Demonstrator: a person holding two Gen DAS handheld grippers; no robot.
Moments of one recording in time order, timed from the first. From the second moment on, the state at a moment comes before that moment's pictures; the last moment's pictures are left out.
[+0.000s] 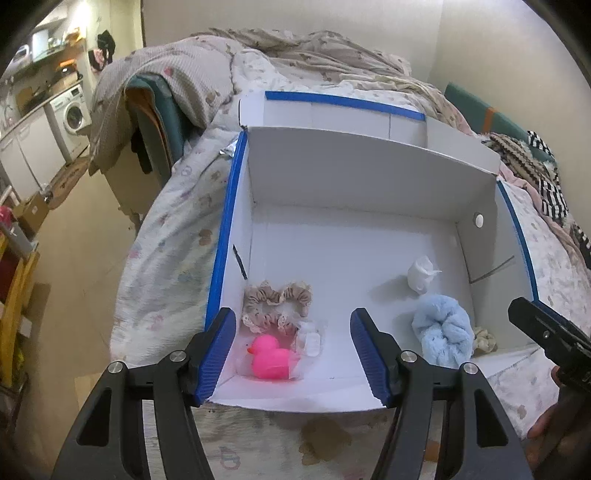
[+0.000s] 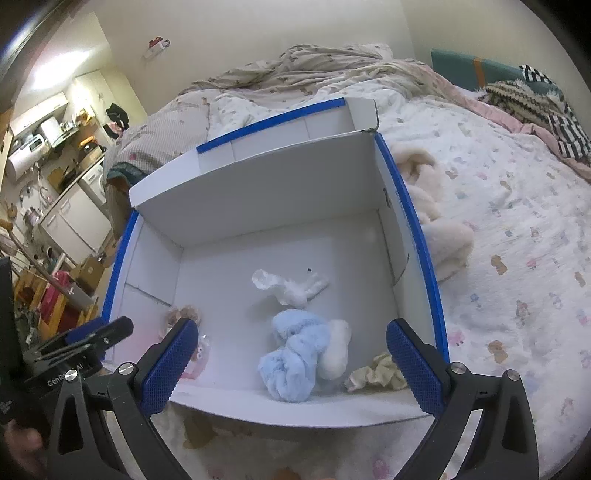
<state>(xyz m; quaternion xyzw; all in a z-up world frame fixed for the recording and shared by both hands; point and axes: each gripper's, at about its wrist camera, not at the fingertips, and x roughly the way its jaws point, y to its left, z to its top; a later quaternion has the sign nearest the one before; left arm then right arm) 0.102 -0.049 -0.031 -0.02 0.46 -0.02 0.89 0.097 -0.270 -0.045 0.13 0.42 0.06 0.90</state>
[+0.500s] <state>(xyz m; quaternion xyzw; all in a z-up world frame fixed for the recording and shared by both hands) 0.073 -0.038 -0.024 0.00 0.45 -0.01 0.89 0.048 -0.261 -0.036 0.10 0.42 0.08 0.90</state>
